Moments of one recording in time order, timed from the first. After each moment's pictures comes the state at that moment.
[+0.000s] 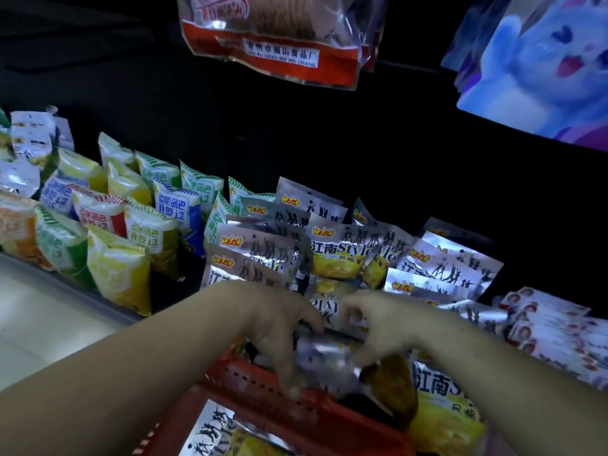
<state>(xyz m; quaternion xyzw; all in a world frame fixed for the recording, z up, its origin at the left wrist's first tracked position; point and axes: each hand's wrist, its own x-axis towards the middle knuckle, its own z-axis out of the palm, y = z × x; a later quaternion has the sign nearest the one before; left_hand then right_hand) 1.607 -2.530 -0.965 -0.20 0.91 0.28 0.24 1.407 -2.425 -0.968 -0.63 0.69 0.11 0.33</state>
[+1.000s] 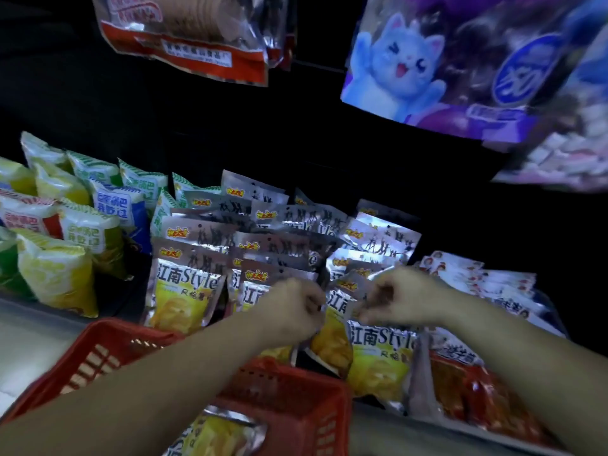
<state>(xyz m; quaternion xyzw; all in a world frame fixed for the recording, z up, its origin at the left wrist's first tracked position) 1.545 -2.442 -0.986 -0.29 0.86 0.41 0.03 1.343 -2.321 -0.936 -0.53 0.81 0.01 0.25</state>
